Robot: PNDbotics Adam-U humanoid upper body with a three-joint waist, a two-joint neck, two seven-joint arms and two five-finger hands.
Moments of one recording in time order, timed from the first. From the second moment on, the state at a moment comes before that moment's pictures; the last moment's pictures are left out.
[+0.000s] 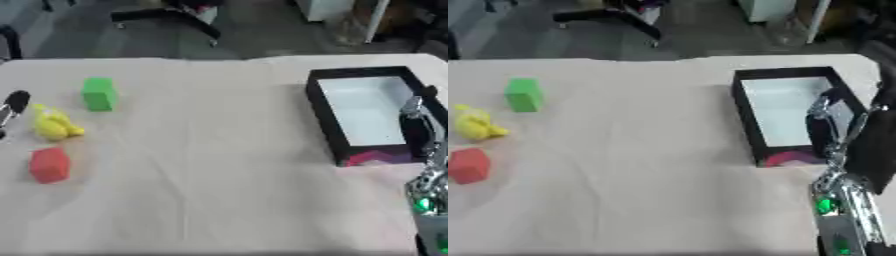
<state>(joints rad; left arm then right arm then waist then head) -0.10 0.67 0.30 -1.61 -0.50 -0.33 -0.35 -0.19 -0.13 0.06 -1.86 1.04 0.57 -0.55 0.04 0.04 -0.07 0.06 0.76</state>
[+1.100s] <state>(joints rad) -0.37 0.84 -0.07 -1.06 -0.69 -0.56 -0.56 -0.19 -0.14 0.07 -1.86 1.04 0.57 -0.55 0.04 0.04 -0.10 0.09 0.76</state>
